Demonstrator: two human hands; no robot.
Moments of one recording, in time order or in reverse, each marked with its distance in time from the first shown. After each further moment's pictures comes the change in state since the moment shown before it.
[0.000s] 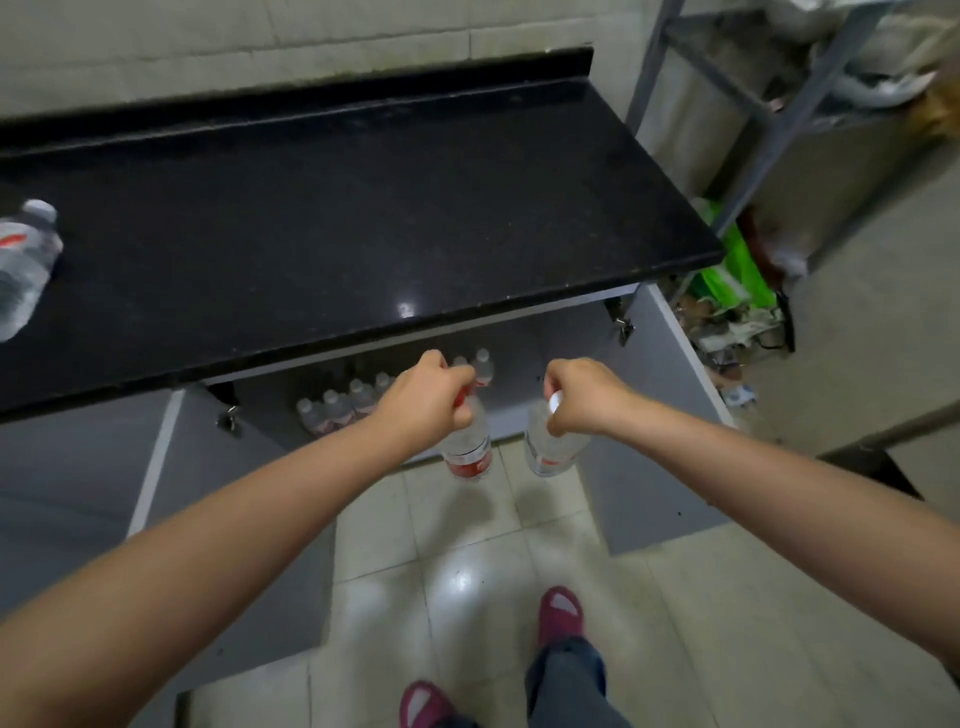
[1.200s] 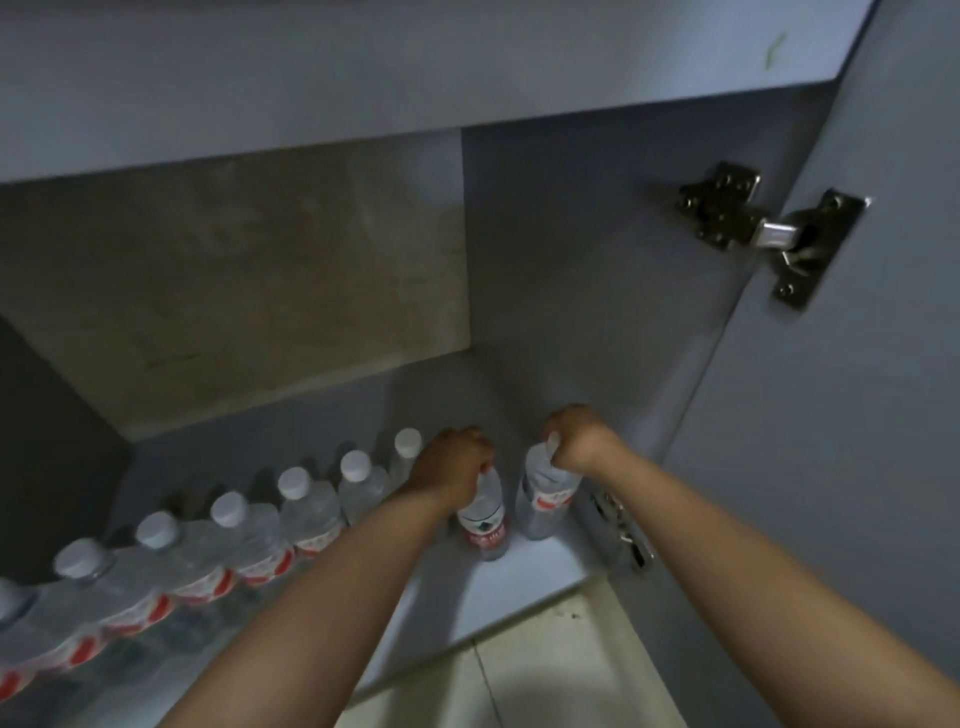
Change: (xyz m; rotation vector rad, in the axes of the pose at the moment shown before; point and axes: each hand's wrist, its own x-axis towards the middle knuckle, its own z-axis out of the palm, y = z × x) left_hand 0.471 -0.095 0.377 0.166 0.064 0.207; right_hand 0.490 0.270 0.205 -0.260 0.217 0.025
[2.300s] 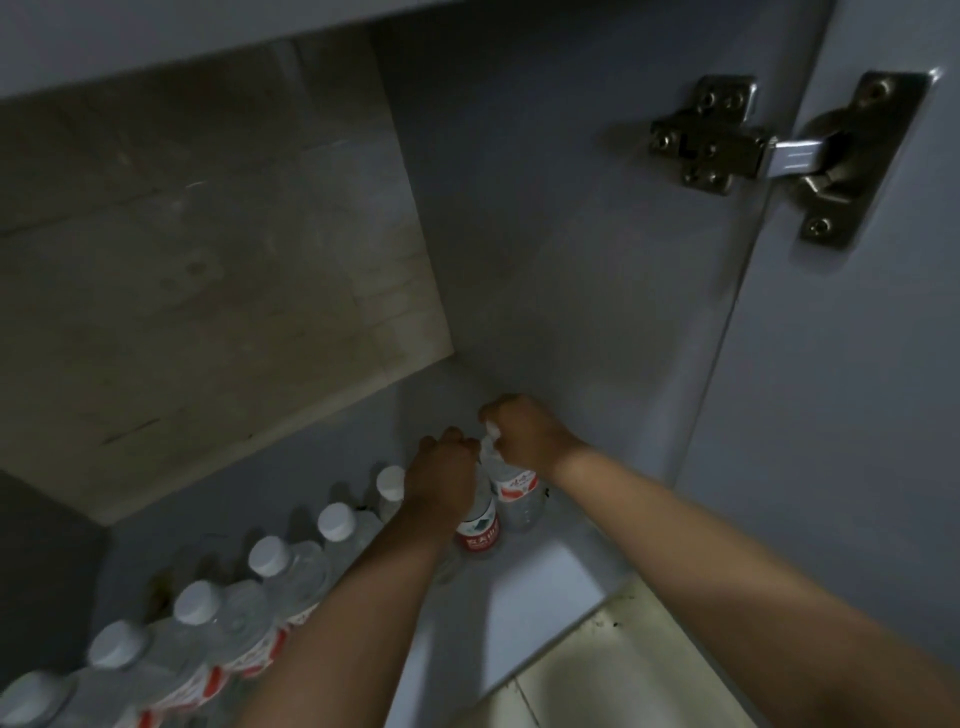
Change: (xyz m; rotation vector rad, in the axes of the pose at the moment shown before) left_hand 0.042 -0.004 0.010 0.204 0.007 -0.135; right_hand 0.067 -0.015 0.029 0.227 0.205 -0.171
